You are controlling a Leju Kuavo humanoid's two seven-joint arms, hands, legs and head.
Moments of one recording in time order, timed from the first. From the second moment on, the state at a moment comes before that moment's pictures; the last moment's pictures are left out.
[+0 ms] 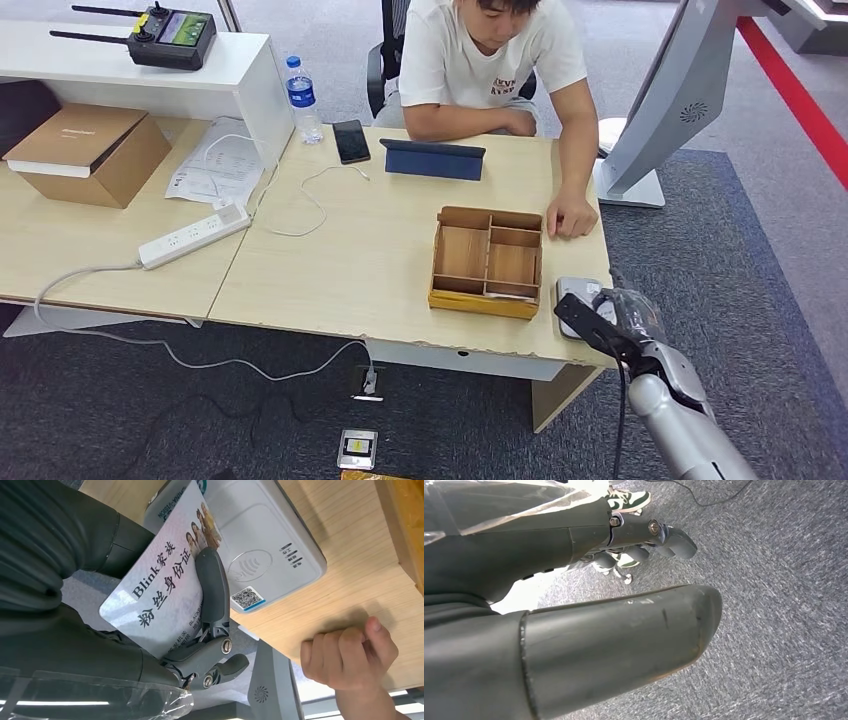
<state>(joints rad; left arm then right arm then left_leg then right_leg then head) -0.12 0.15 0.56 -0.18 -1.28 0.19 0.01 -0.54 -0.26 0.43 -0.61 0.72 -0.23 -0.22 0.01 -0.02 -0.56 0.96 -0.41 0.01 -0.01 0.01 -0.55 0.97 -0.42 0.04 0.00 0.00</state>
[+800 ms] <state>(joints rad) -0.12 0.15 0.56 -0.18 -1.28 0.20 -0.01 -0.64 -0.25 0.42 -0.67 0.67 -0.19 -0.22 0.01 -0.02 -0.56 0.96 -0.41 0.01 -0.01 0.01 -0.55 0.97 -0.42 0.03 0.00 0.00</state>
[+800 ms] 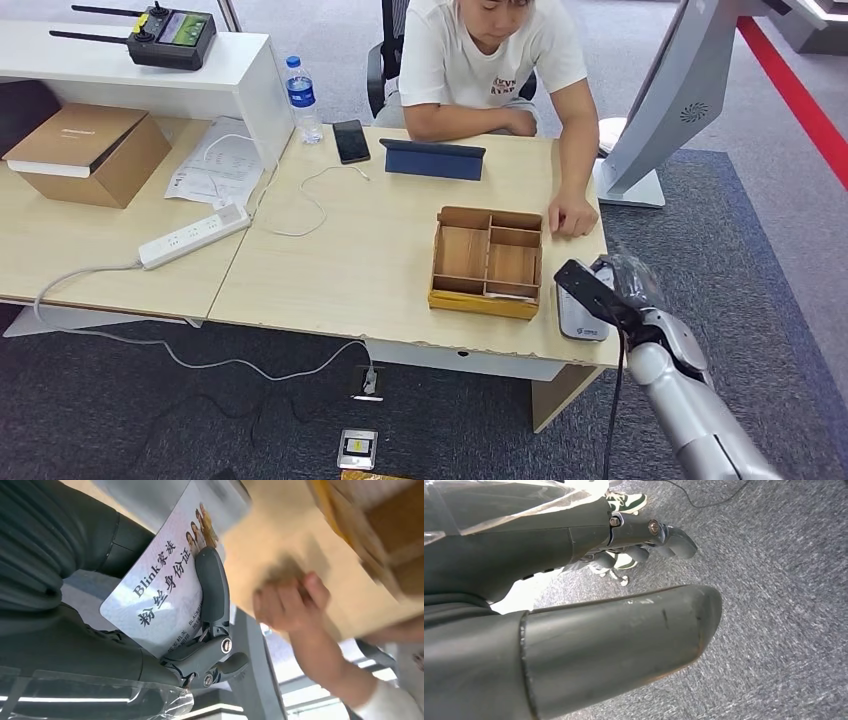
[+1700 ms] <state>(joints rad) -0.12 0.15 0.56 -0.18 -1.30 0.20 -0.04 -0.82 -0.29 0.38 -0.81 0.68 -0.15 -0.21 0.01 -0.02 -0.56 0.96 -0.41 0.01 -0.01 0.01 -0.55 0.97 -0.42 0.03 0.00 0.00</state>
